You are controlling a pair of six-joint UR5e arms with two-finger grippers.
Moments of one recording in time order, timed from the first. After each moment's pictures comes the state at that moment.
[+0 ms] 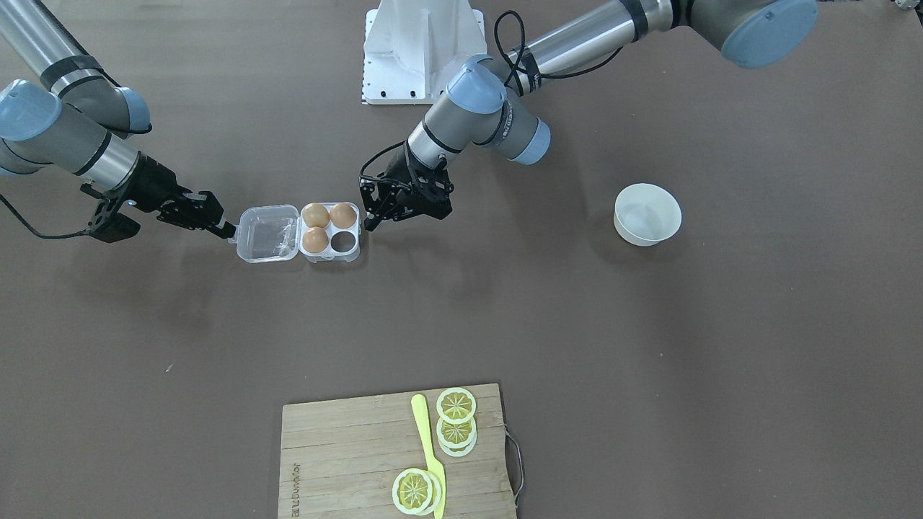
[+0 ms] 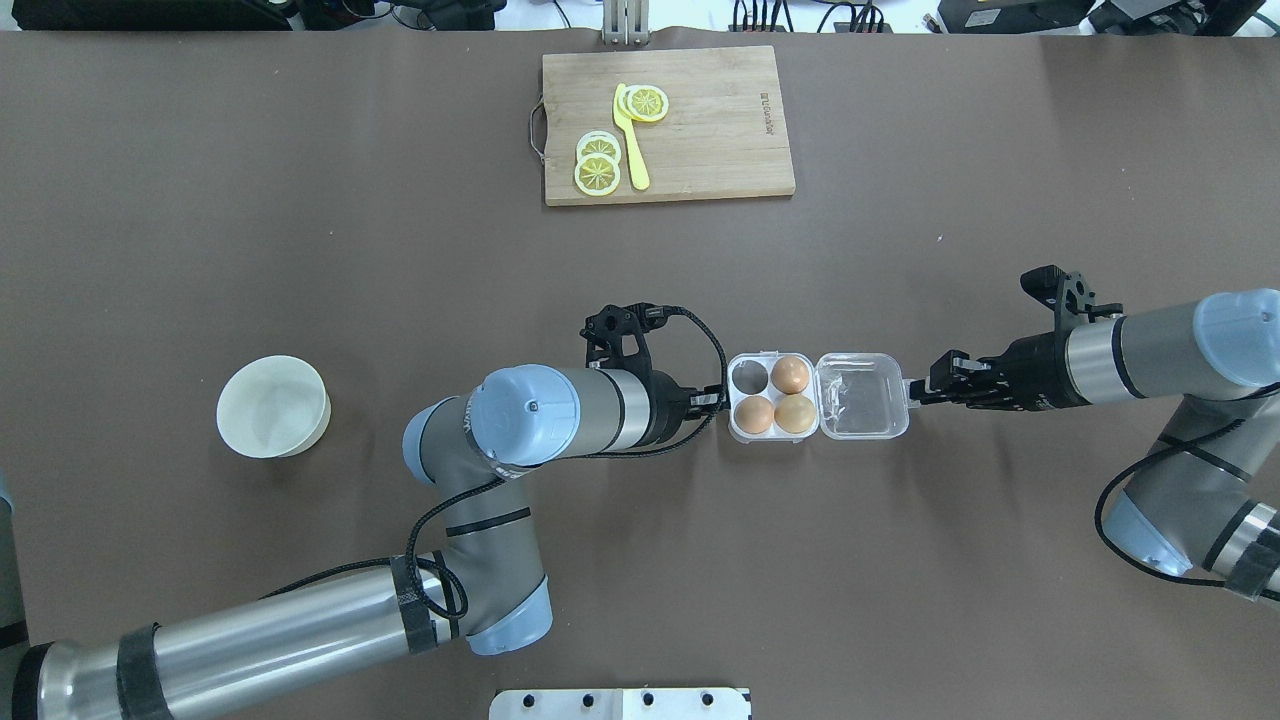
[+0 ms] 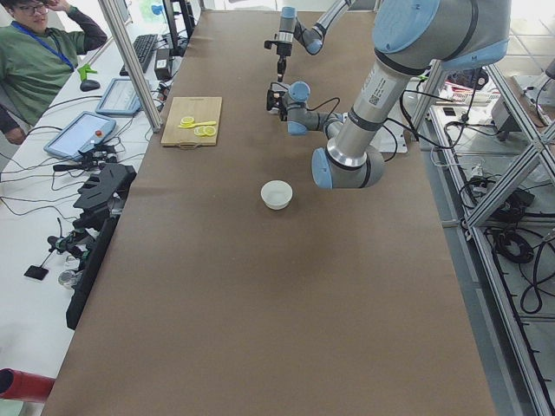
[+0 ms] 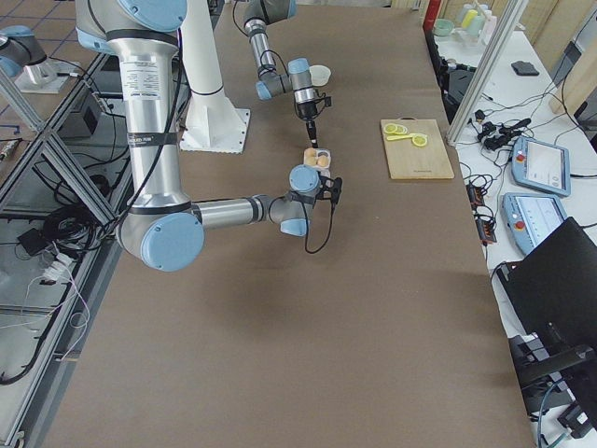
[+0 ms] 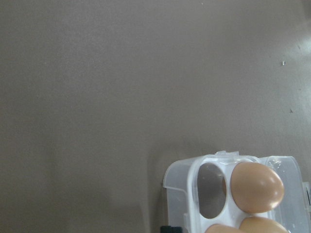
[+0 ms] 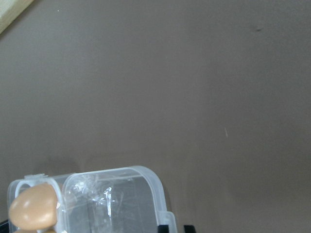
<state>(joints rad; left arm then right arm) -0.36 -2.38 -1.22 -2.57 -1.64 -1.48 0.73 -1.50 1.51 -0.29 2.14 1.53</state>
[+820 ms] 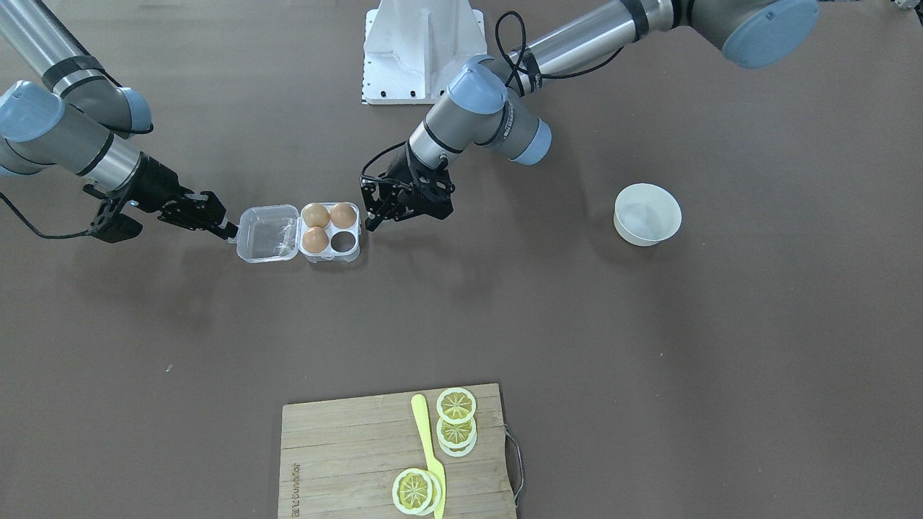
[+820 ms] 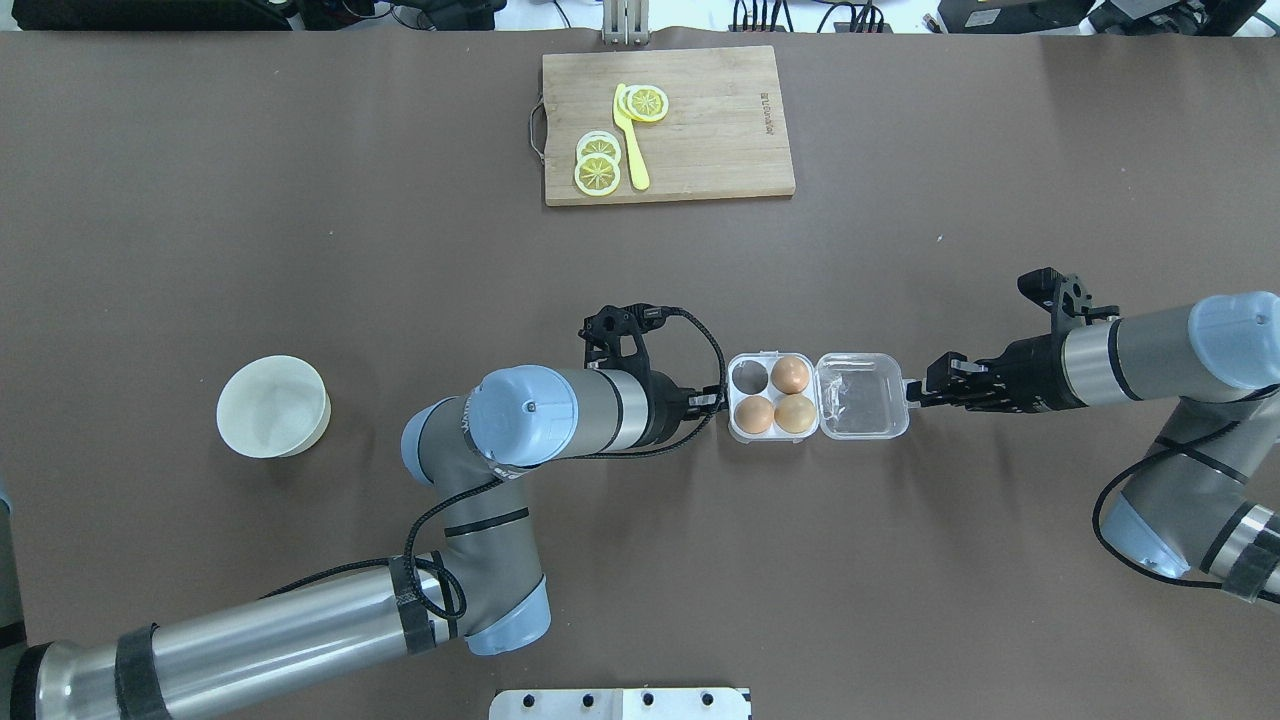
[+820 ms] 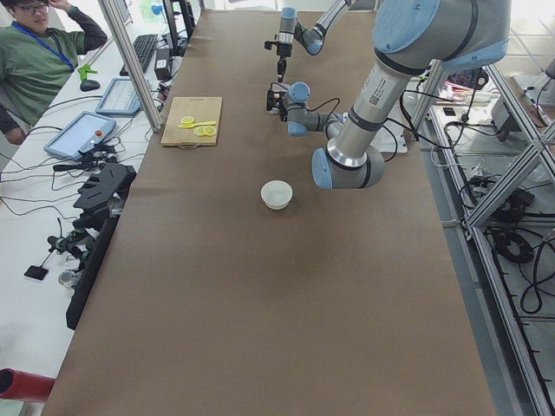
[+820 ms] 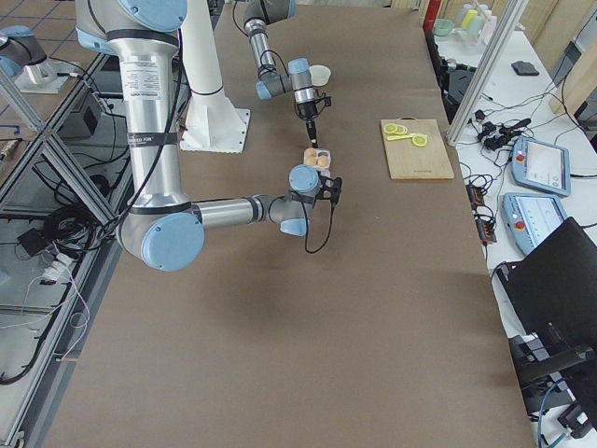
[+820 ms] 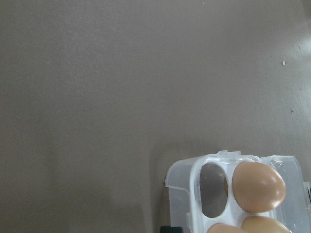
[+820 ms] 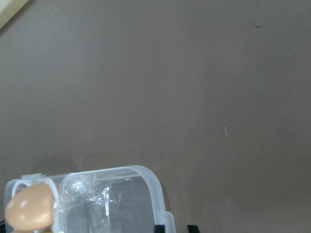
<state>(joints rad) -0.36 -2.38 -1.22 -2.58 -1.64 -1.48 0.72 -1.50 1.51 -0.29 2.13 1.54</state>
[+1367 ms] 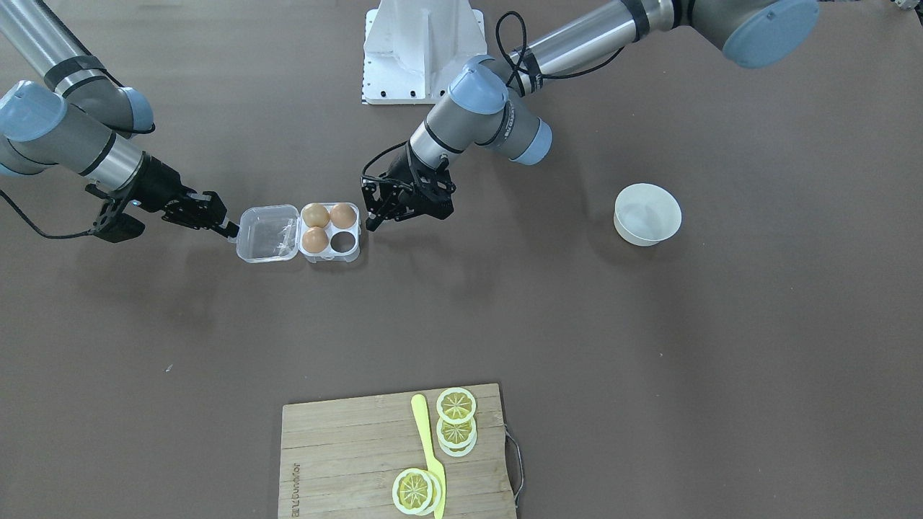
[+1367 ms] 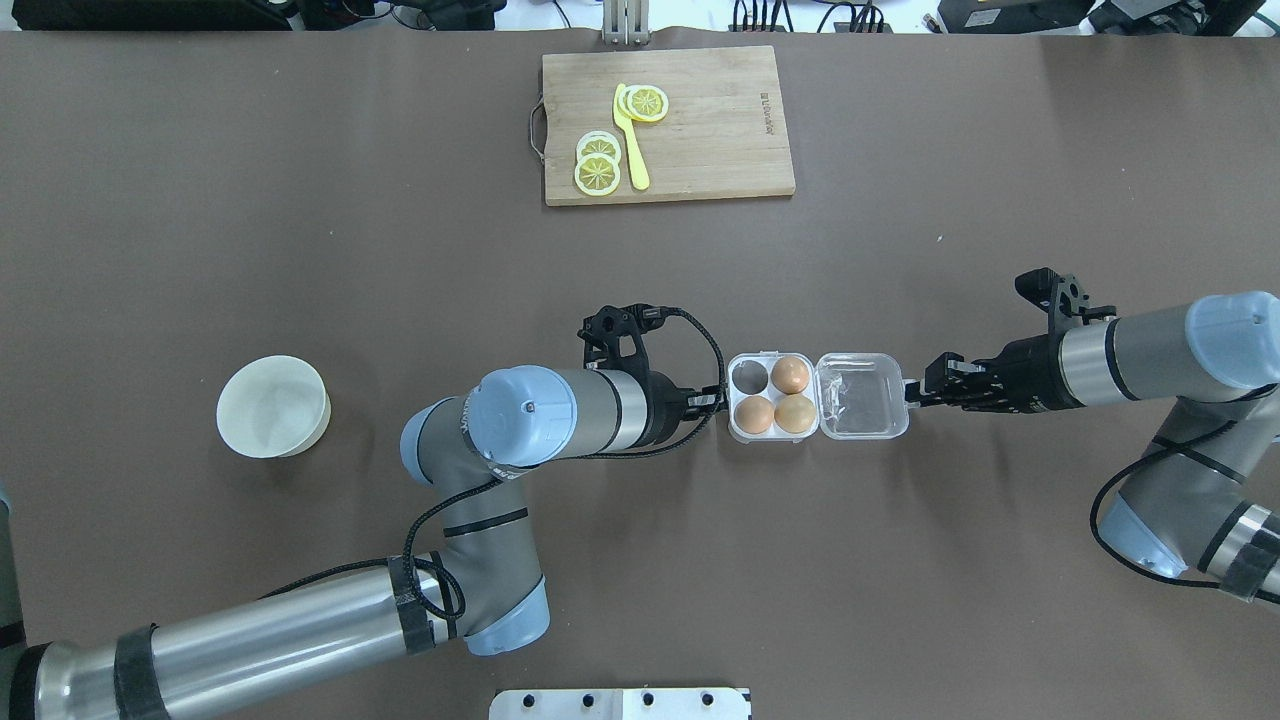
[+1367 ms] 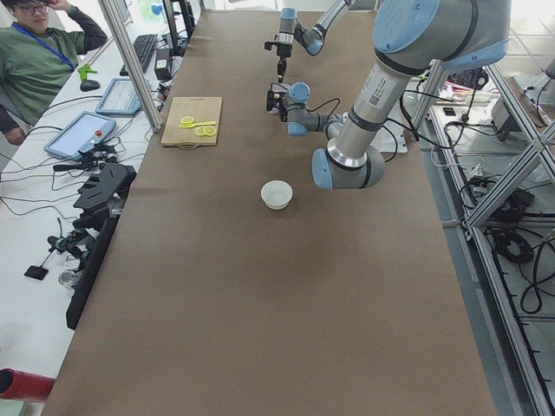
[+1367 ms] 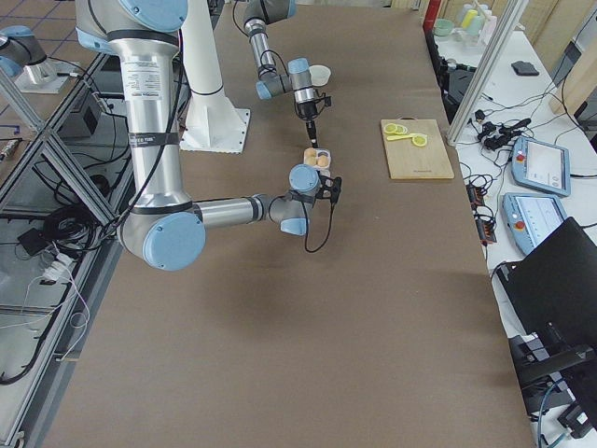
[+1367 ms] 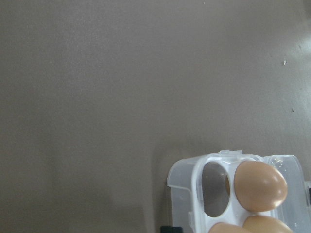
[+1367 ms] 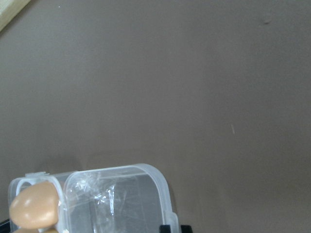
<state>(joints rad) -0.36 -2.38 -1.22 -2.58 -1.64 -1.48 0.72 -1.49 1.51 -0.29 2.13 1.54</state>
